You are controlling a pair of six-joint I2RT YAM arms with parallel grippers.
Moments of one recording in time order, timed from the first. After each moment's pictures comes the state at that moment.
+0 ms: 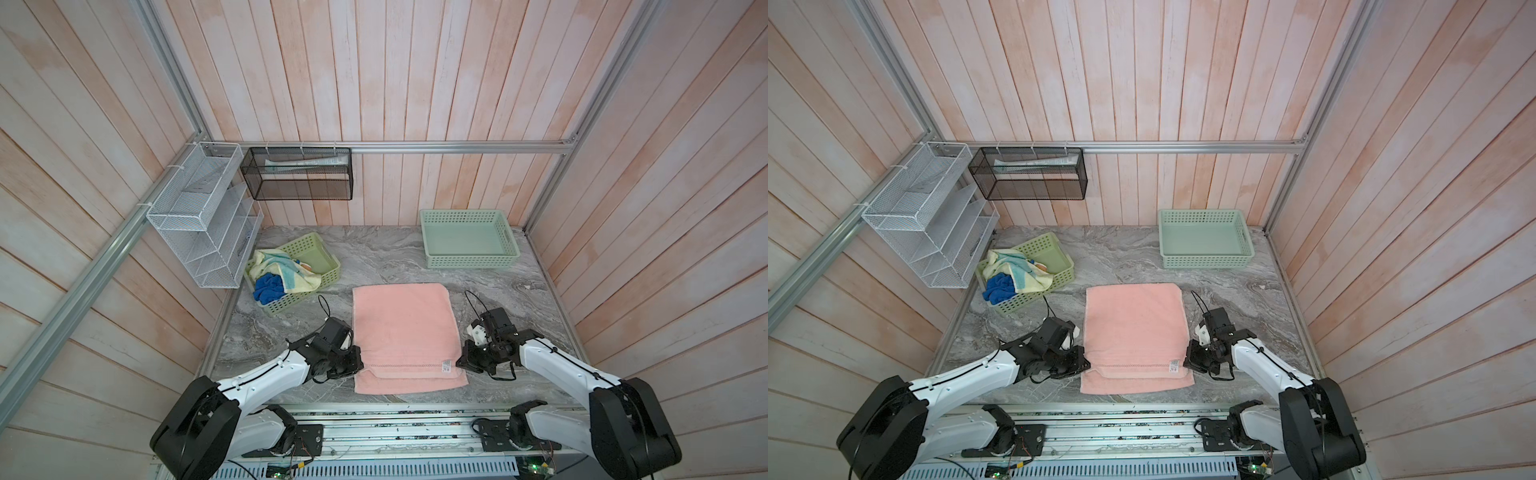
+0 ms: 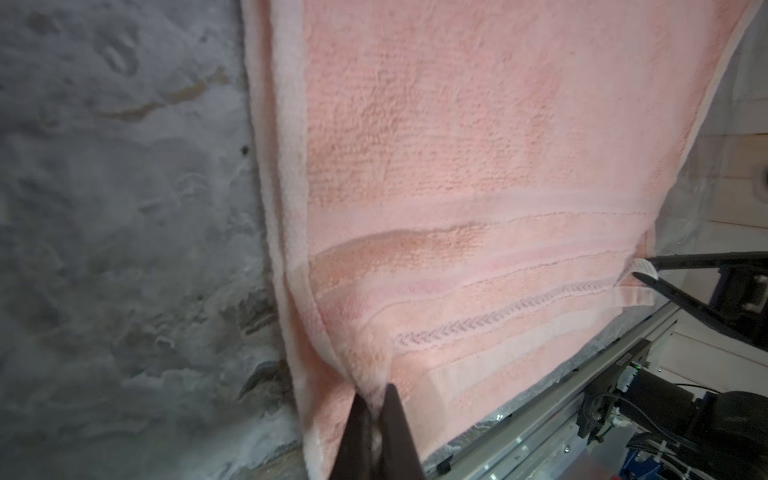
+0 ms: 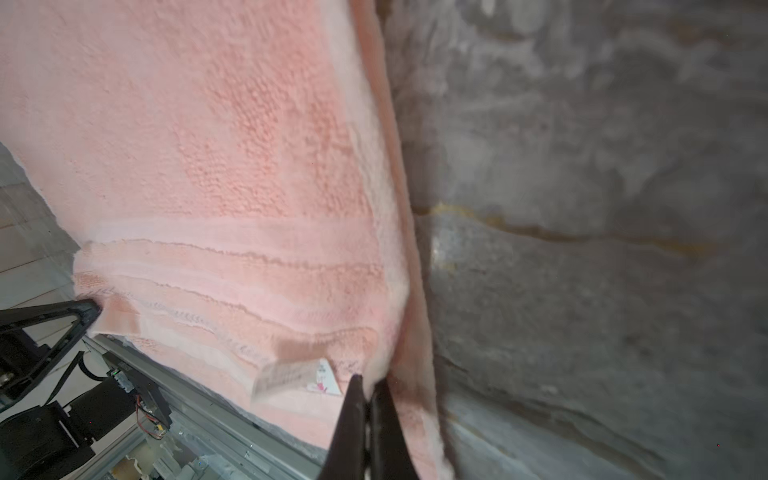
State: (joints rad) left arm -0.60 1.23 0.49 -0.32 0.34 -0.78; right arm 0.30 1.22 0.49 -0.55 -0.45 0.58
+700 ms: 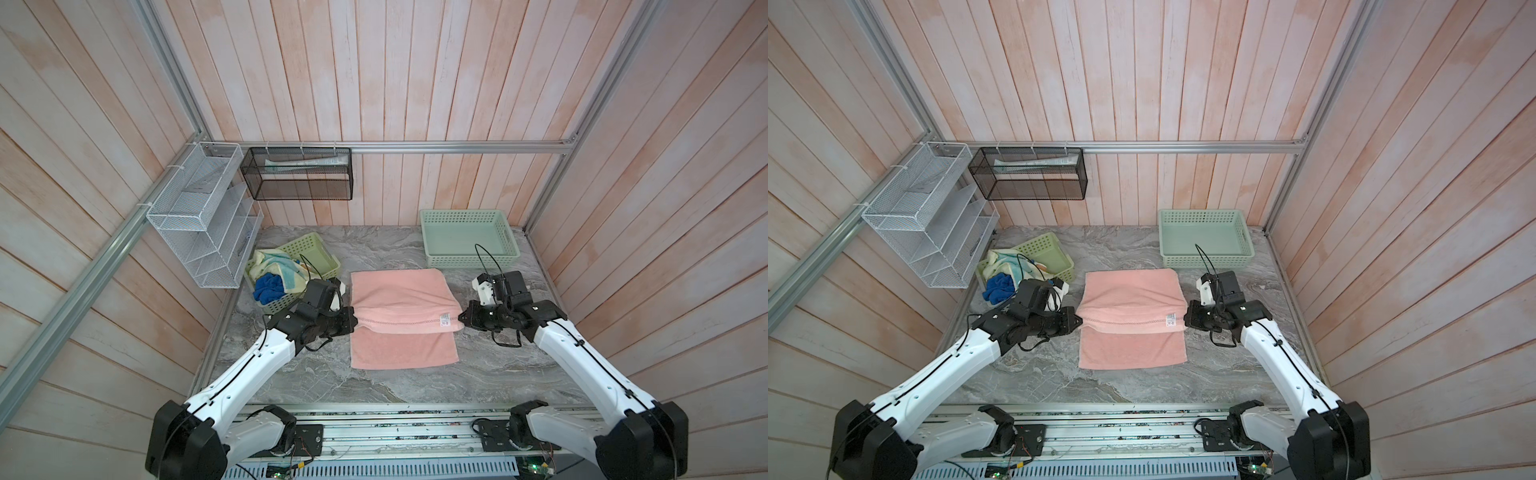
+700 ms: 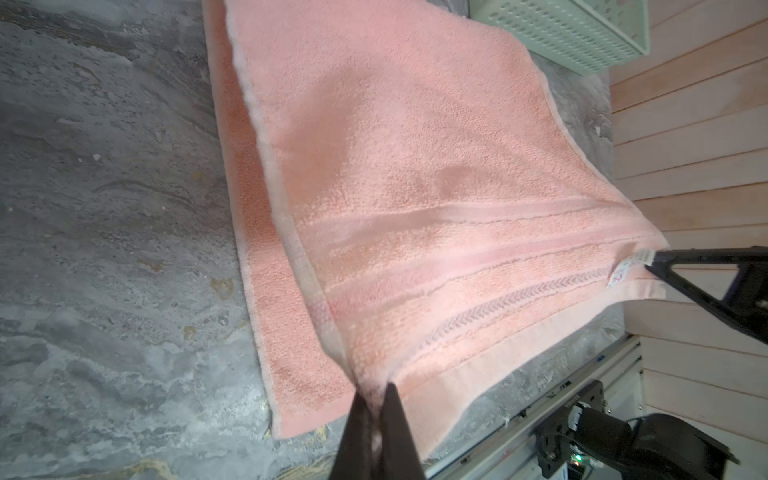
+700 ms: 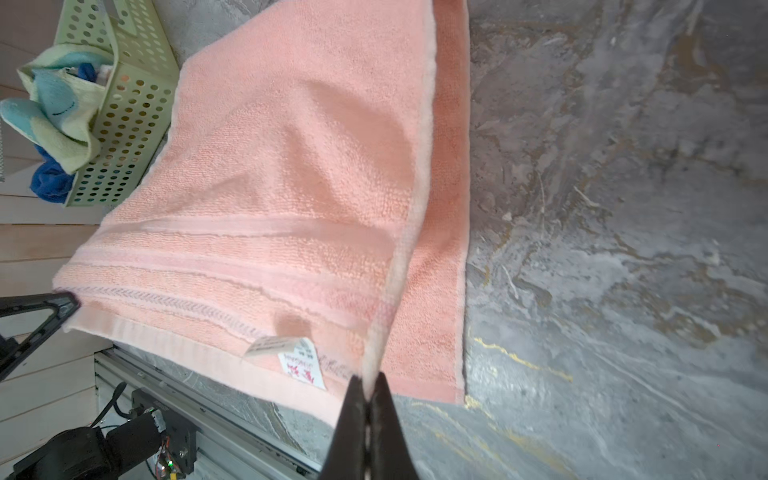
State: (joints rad) left arm -0.49 1.12 0.84 -0.59 0.28 -0.57; right arm 0.30 1.10 0.87 -0.75 -0.33 0.48
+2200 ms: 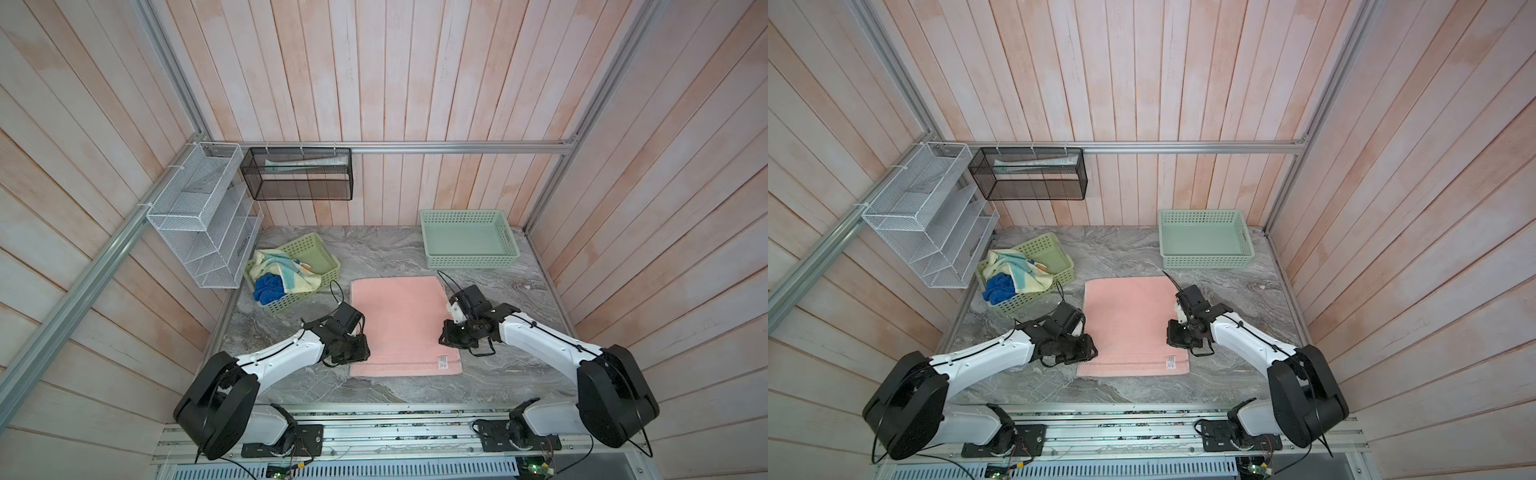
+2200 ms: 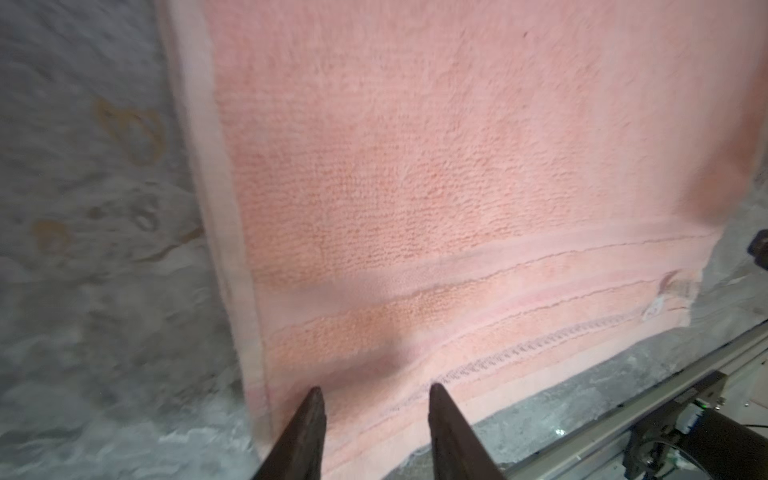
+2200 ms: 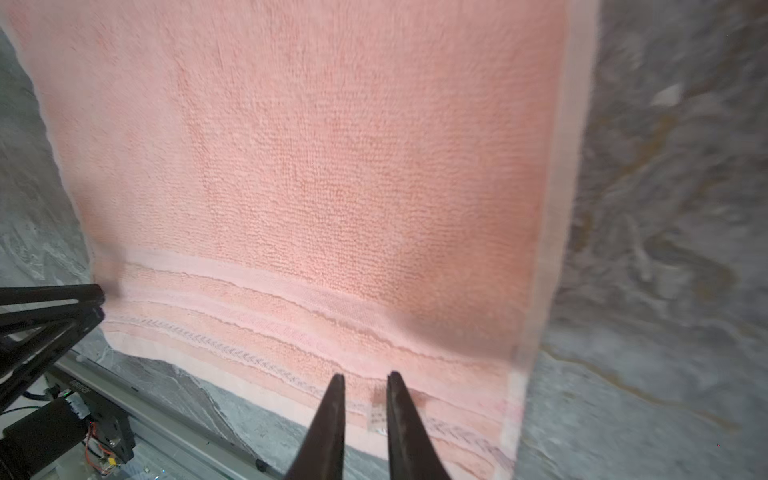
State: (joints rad) left arm -0.65 1.42 0.70 -0.46 0.23 -0.68; right arm 0.52 1.41 0.77 -0.58 -0.29 0.56
